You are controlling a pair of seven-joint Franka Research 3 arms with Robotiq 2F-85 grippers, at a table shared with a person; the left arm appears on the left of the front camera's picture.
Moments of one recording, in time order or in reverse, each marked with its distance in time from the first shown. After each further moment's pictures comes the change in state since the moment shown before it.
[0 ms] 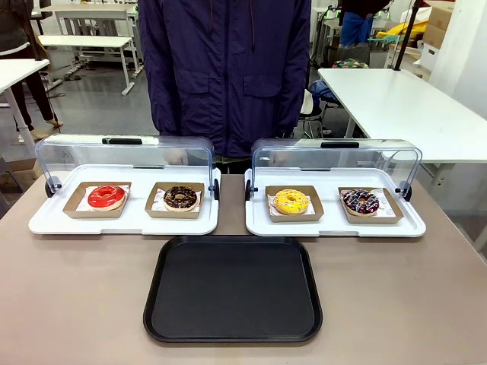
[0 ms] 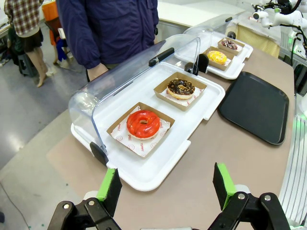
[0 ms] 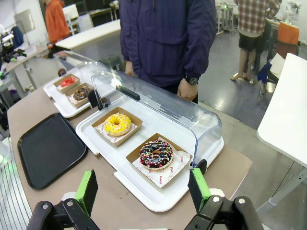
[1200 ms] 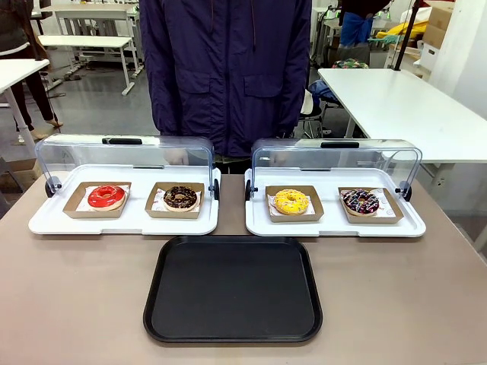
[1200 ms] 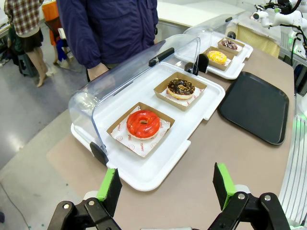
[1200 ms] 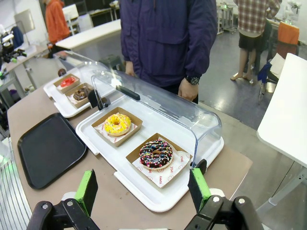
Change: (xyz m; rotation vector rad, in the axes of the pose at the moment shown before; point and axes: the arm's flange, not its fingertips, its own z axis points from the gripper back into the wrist) left arm 0.000 0.000 0.000 0.000 0.000 0.000; right arm 0.000 0.000 0.000 0.000 0.000 0.000
